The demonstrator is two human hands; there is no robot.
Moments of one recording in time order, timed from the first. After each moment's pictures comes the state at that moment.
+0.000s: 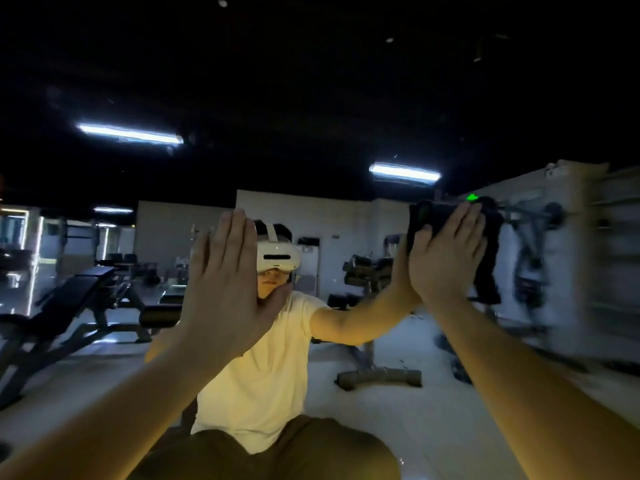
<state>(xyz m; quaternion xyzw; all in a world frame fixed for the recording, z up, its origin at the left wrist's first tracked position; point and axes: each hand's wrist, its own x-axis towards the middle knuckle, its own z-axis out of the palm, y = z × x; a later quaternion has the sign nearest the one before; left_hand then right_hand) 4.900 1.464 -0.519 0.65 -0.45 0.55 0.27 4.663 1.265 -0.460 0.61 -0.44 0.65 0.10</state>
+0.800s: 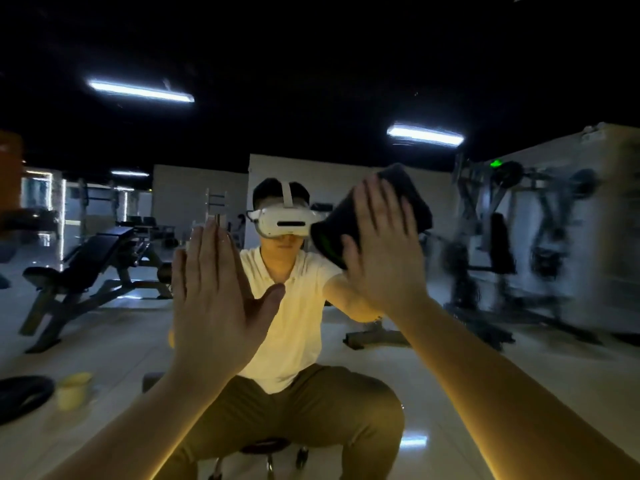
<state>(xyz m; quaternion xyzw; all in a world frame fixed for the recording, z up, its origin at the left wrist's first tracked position) 4.894 1.473 -0.609 0.64 -0.39 0.54 0.37 4.712 1.309 -0.525 0.75 -0.23 0.52 0.33</state>
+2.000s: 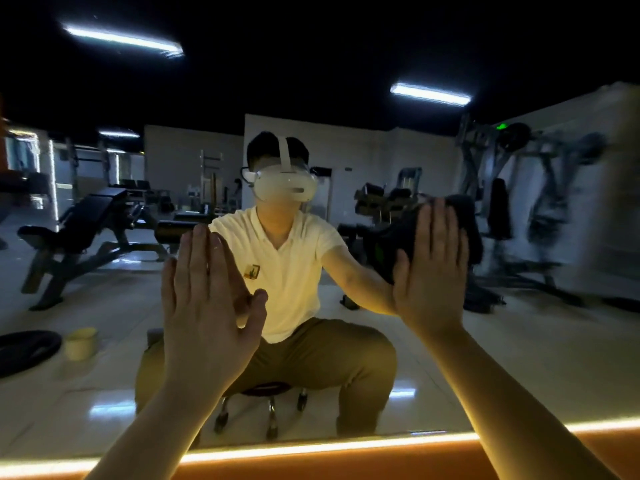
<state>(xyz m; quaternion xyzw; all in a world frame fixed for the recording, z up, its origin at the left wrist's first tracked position) 4.882 1.486 -0.689 0.67 -0.41 0.50 0.38 4.664 1.275 -0.636 0.71 -0.32 0.58 0.26</state>
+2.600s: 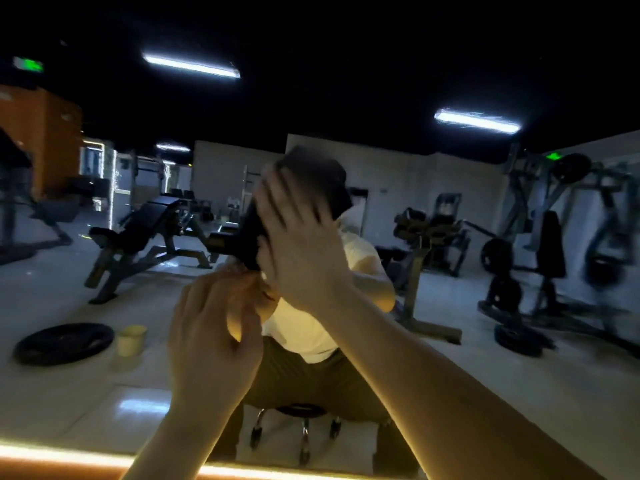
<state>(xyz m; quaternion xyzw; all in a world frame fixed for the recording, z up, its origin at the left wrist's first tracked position) 4.921 1.561 -0.679 0.62 -0.38 0.42 0.55 4.862 1.442 -0.564 0.81 -0.08 0.45 0.37</state>
